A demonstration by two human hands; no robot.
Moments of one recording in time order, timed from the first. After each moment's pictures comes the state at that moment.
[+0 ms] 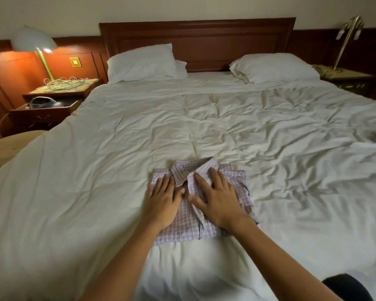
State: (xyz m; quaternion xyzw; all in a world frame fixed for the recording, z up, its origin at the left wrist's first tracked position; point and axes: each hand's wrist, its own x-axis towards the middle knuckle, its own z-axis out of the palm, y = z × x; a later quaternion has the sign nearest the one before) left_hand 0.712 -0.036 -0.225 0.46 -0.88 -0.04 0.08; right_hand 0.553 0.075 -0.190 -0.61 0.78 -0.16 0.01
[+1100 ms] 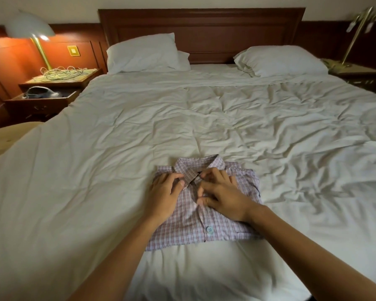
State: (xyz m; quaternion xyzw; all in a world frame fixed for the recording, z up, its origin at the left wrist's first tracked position) left_hand 0.709 -0.058 -0.228 0.41 -0.83 -0.21 0.31; right_hand 0.526 0.057 -0.179 -0.73 0.65 -0.20 0.08
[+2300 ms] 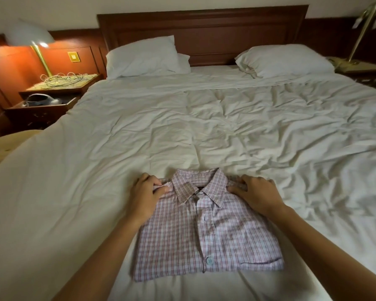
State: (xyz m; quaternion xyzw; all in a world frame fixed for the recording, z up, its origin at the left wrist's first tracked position) left_hand 0.717 -0.117 -0.219 0.47 -0.80 -0.21 0.30; right_hand 0.427 0.032 -0.204 -0.54 0.83 -0.13 0.02
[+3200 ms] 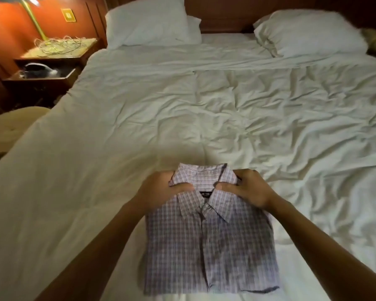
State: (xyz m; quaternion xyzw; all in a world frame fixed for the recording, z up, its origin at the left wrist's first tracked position) left_hand 0.697 -0.133 -0.127 0.39 -0.84 -0.35 0.15; right_hand 0.439 -0.019 -0.125 -0.59 0.70 -0.28 0.30
